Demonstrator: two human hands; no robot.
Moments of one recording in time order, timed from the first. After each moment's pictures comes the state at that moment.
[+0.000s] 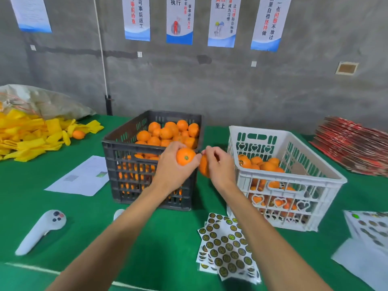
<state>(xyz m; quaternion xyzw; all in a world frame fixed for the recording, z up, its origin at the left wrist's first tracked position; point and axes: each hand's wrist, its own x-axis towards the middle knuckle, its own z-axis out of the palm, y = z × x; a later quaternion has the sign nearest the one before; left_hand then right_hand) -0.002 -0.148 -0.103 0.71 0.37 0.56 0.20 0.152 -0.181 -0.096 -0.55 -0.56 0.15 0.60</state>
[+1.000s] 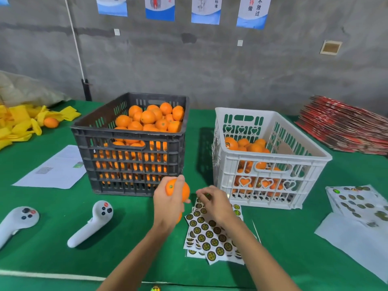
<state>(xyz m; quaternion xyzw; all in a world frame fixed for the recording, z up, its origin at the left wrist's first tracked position) 0.035 -0.208 -0.218 0.51 0.43 0.57 0.48 0.201 -0.221 -0.238 -0.67 -0.62 0.19 0.37</state>
